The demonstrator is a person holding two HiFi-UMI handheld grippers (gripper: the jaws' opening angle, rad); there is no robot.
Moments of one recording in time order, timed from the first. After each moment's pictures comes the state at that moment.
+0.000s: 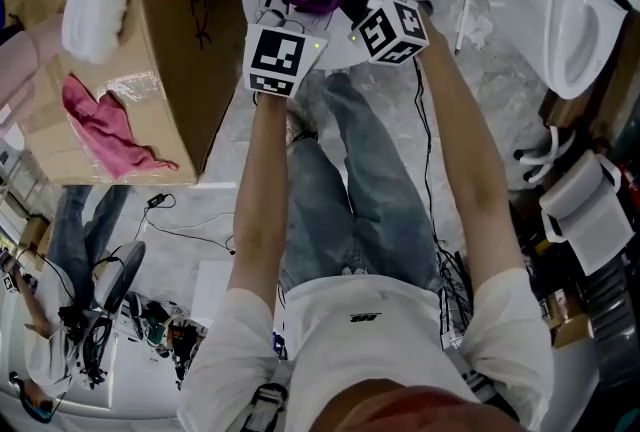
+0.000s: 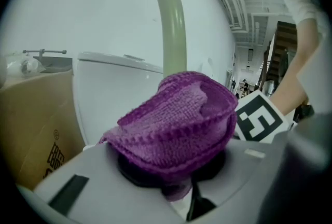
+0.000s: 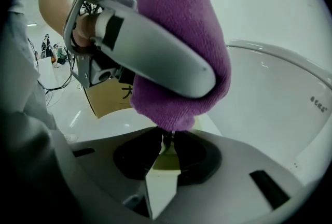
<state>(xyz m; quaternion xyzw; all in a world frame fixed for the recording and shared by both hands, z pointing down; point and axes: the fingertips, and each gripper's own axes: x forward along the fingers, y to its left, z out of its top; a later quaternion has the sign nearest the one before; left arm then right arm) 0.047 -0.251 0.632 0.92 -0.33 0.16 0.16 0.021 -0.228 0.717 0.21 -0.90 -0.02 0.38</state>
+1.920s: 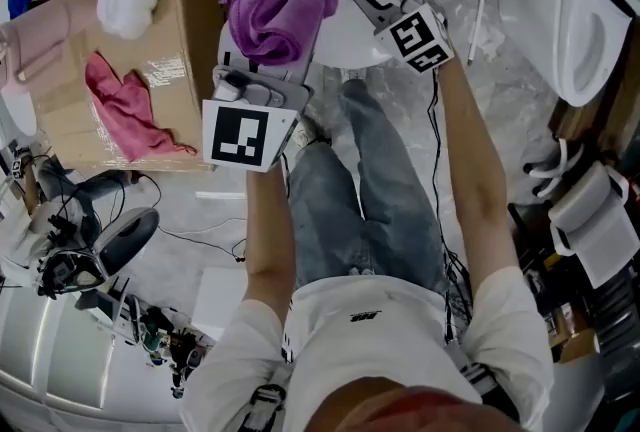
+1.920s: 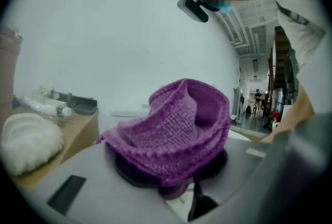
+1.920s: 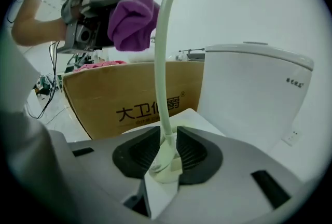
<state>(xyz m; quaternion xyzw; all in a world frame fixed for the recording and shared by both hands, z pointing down) -0.033 -0.222 0.479 0.90 -0.41 0.06 0.12 0.022 -0.222 0.677 0.28 -0.91 0.08 0.30</state>
